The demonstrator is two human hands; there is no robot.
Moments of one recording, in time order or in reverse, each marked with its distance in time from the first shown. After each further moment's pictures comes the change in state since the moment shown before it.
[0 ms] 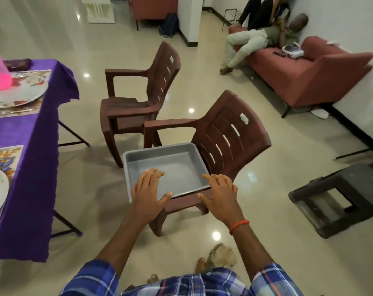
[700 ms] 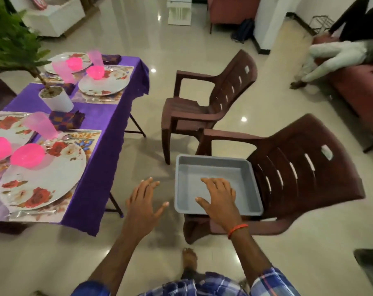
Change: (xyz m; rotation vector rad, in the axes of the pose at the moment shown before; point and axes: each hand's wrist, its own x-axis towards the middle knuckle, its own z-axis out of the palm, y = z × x) left_hand -0.038 -0.131 -0.071 0.060 0.174 -0.315; right_hand 0.088 -0.131 0.082 0.053 -0.155 -0.312
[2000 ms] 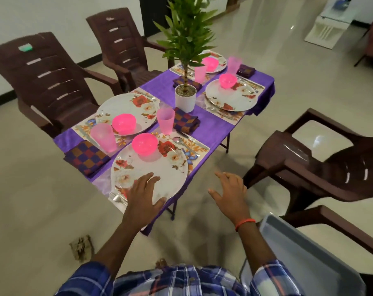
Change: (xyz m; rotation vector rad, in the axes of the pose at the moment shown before) left_hand 0.054 -0.267 -0.139 0.085 0.292 -0.464; right_hand 0.247 -0.266 0.149 0.008 -0.220 -0.413
